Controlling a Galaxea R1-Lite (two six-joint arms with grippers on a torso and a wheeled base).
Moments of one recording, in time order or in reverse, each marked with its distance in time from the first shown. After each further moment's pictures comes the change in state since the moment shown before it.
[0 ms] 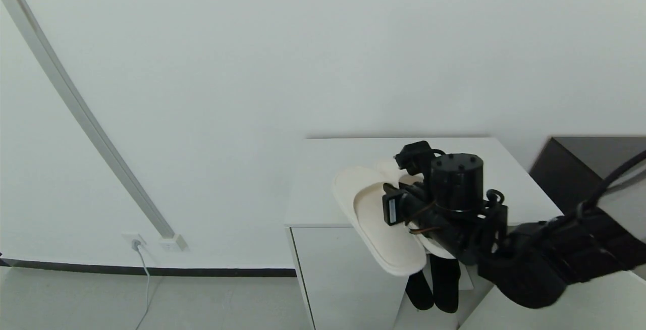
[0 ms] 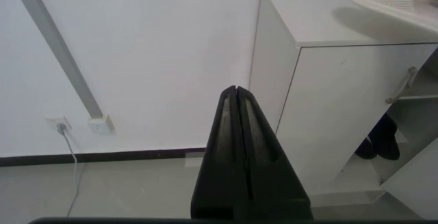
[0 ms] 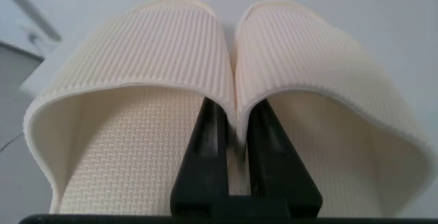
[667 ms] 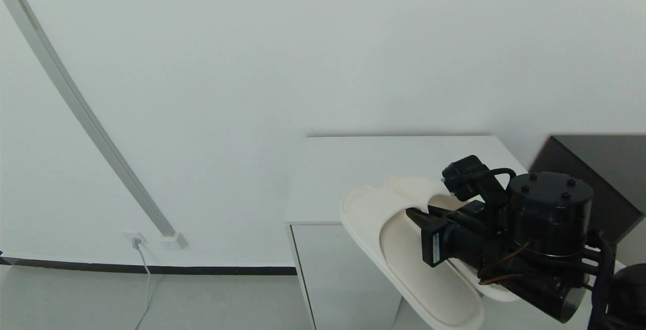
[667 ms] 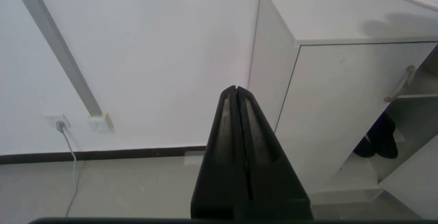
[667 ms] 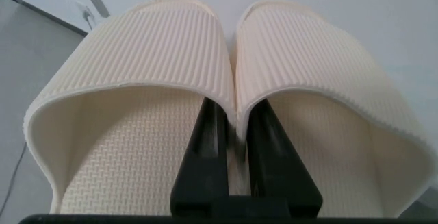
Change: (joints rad) left arm 0.000 0.000 0.000 0.000 0.000 -0.004; right arm 0.061 -0.272 0.291 -0.011 0.078 -0.001
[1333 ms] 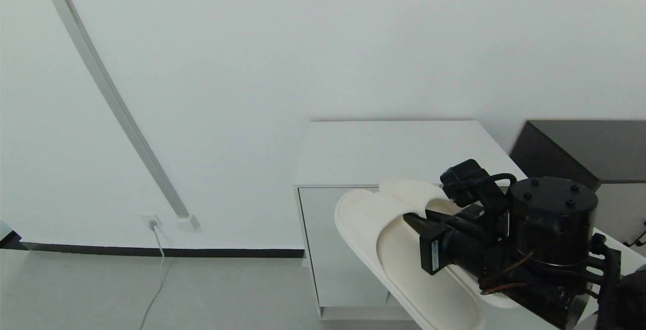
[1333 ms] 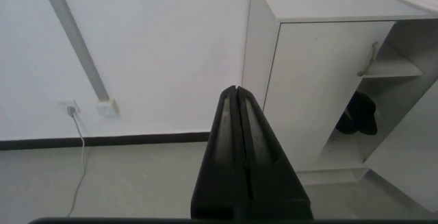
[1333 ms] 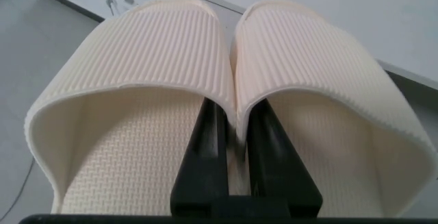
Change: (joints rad) left arm 0.000 0.000 0.000 0.000 0.000 0.000; right arm 0.010 -0.004 0.009 0.000 -0.003 0.000
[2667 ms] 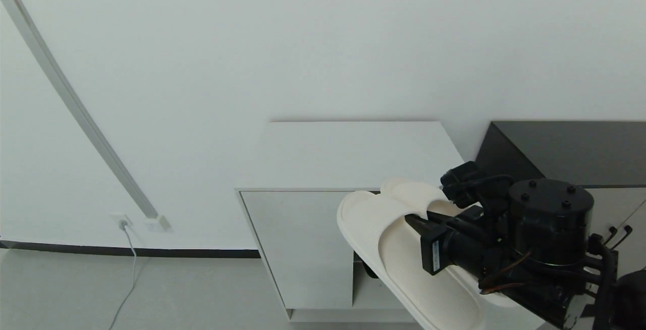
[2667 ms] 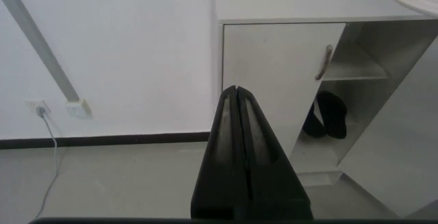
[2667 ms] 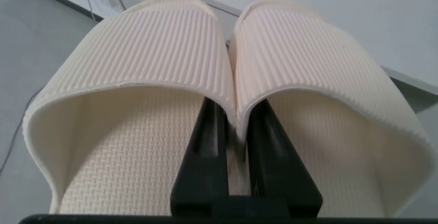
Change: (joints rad) left arm 0.000 0.000 0.000 0.000 0.000 0.000; right arm 0.003 0.002 0.011 -0.002 -0.002 0.000
